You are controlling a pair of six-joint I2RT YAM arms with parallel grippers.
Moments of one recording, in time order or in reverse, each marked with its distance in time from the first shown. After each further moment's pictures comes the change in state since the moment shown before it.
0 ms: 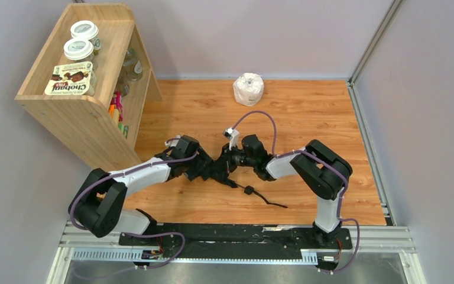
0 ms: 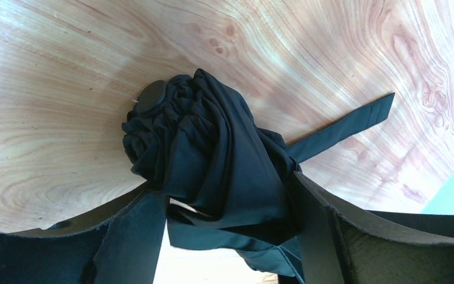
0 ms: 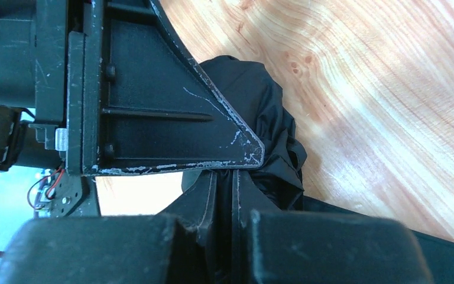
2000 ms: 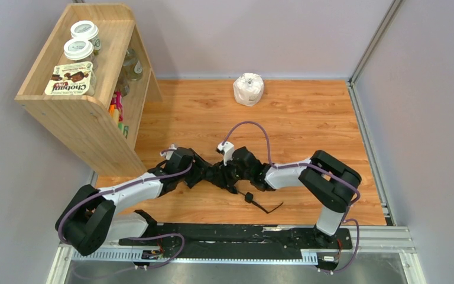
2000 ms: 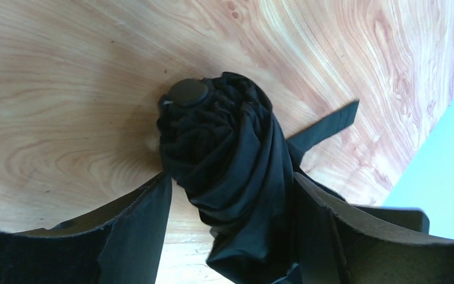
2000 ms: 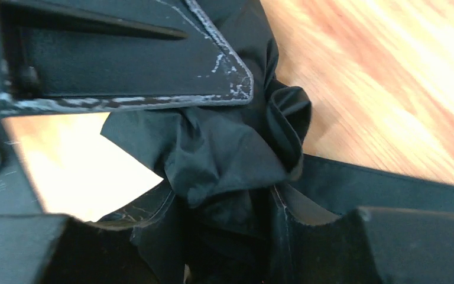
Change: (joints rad) left arm -0.040 -0.138 -0.182 0.153 -0.005 -0.110; right arm 0.201 -0.134 0.000 -0.370 0.416 -0.171
